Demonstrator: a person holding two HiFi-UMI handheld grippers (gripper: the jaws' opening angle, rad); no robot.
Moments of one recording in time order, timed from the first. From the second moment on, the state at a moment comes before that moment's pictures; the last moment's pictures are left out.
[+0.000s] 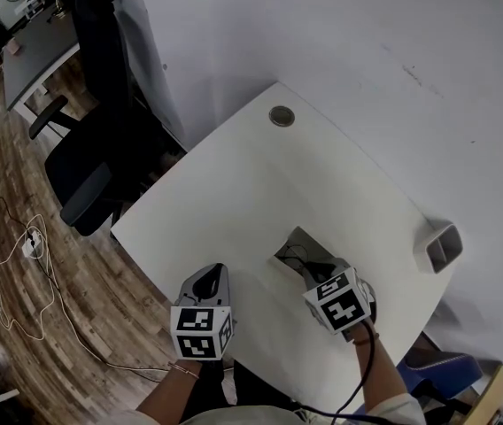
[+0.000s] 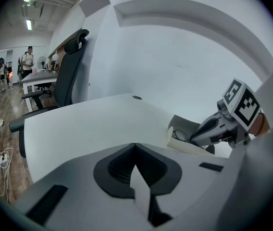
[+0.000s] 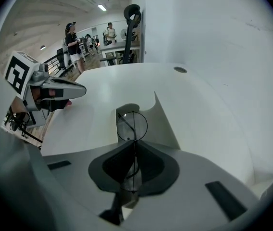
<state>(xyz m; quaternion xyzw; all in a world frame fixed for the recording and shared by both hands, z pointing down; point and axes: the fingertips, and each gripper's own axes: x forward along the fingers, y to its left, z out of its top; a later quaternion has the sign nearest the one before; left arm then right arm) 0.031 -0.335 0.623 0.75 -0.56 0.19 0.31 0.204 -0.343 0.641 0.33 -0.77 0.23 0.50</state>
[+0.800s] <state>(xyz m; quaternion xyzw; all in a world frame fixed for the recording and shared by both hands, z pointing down) 0.041 -0.341 0.587 0.78 -0.54 0.18 0.27 0.209 -0.353 0.599 0.42 -0.77 0.17 0.45</state>
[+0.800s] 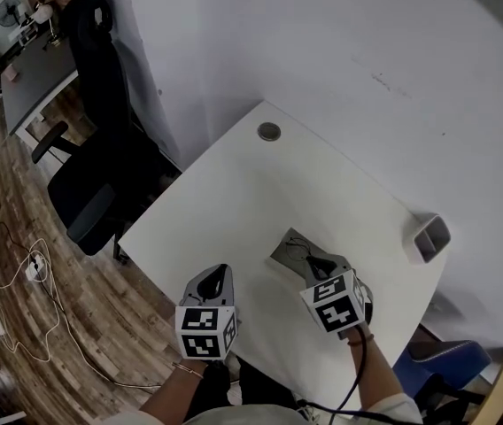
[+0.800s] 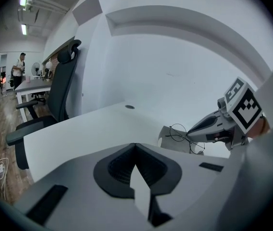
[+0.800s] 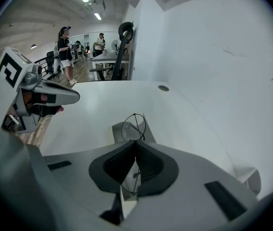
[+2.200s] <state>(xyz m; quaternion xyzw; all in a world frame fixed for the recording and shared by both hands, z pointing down) 0.083 -0.350 0.410 0.89 -0.44 0.07 0.11 0.244 -0.305 0.382 0.70 -0.70 0.14 0.10</state>
